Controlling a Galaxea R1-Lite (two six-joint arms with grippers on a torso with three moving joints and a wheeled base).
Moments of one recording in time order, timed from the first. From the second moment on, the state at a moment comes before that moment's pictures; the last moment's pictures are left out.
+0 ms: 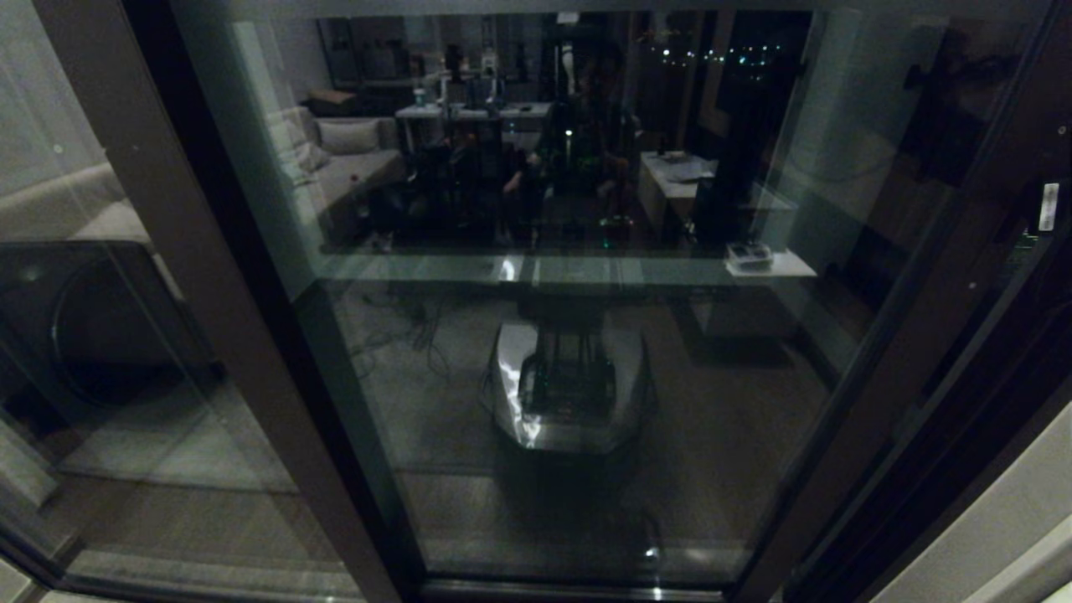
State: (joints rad) left arm 0.00 0.00 0.00 0.01 0.00 0.02; right arm -0.33 1.68 -1.40 -0.09 -0.17 -0.18
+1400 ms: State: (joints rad) left arm 0.00 0.00 0.00 0.01 0.00 0.02; right arm -0.41 1.59 -1.30 -0.14 -0.18 -0.32
